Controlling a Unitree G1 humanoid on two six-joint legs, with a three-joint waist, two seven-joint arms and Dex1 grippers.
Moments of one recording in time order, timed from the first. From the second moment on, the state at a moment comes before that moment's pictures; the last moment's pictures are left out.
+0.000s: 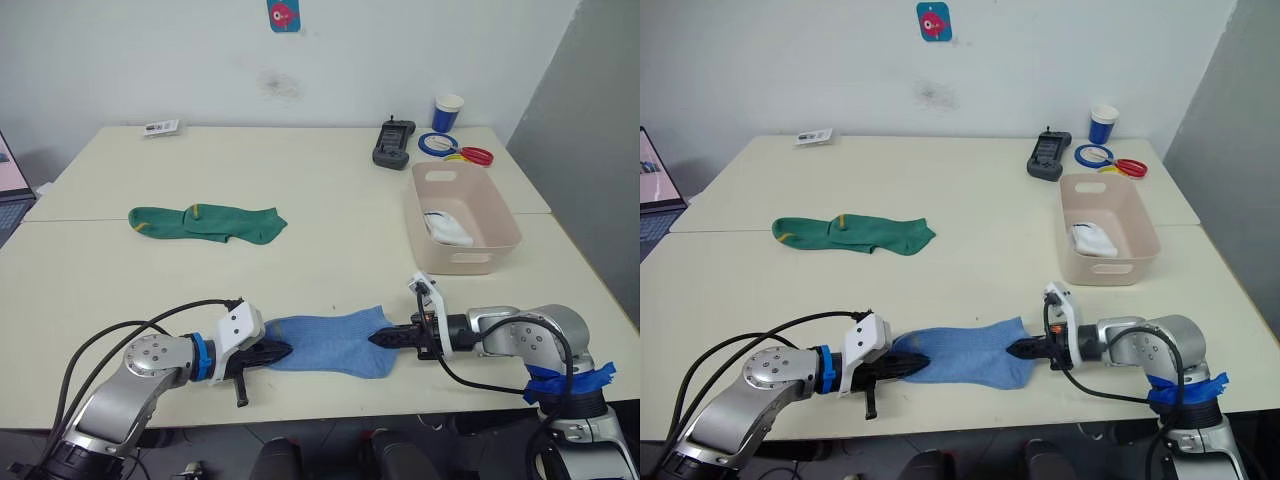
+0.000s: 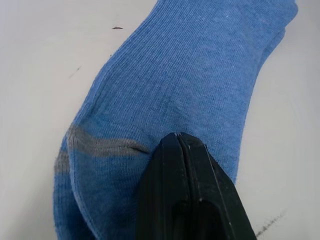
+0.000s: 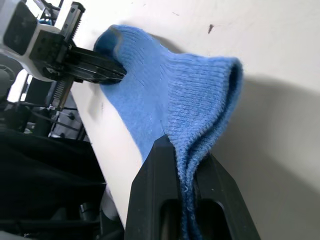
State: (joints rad) left arm -0.01 0.77 -0.08 -0.28 -0.35 0.42 -1.02; right arm -0.41 -0.46 0.01 -0.21 0.74 1.45 0.73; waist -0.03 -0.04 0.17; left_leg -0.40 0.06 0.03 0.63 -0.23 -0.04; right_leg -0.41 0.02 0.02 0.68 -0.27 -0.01
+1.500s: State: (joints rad) left arm -0.13 0.78 -0.18 -0.26 -0.31 0.50 -1.02; right arm -0.69 -0.16 0.14 0.08 0.75 1.40 0.70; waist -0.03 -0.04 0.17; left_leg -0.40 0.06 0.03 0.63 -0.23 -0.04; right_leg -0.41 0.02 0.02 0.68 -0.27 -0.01
